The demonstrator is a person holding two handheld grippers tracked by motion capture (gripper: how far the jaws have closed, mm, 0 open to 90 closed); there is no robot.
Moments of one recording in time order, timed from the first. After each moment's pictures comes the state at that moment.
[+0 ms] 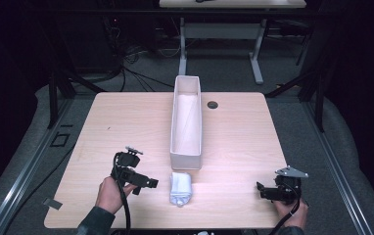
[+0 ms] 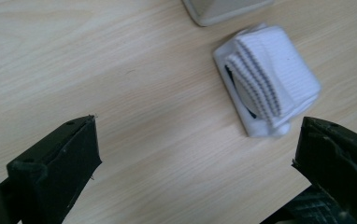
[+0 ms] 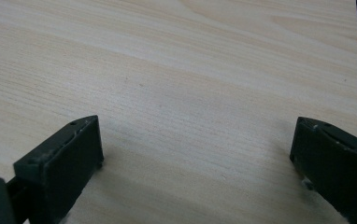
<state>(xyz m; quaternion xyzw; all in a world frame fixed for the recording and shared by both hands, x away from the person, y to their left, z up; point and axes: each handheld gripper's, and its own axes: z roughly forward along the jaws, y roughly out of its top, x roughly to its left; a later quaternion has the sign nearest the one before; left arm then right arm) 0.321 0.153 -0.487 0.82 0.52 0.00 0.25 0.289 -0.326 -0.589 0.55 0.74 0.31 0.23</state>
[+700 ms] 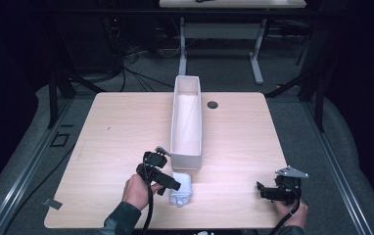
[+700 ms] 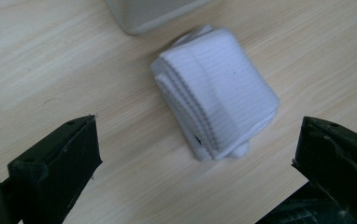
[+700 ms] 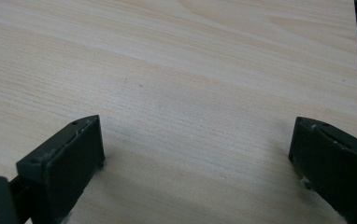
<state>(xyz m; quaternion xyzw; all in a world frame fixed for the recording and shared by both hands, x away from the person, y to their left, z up) 0.329 0.087 -0.497 0.85 0.49 -0.02 0.20 0.289 -0.326 -0.589 0.55 0.74 0.31 0.23</state>
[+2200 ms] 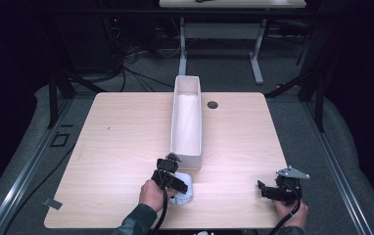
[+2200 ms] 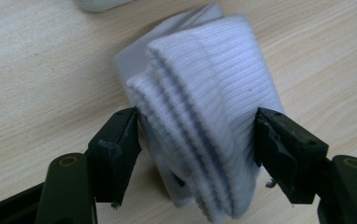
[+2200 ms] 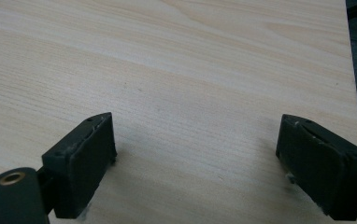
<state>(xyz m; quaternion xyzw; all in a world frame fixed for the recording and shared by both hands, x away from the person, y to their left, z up) 0.336 0.057 -0.542 0.83 0.52 -0.04 0.18 0.287 -0.326 -0.588 0.55 0.73 0.32 0.24</state>
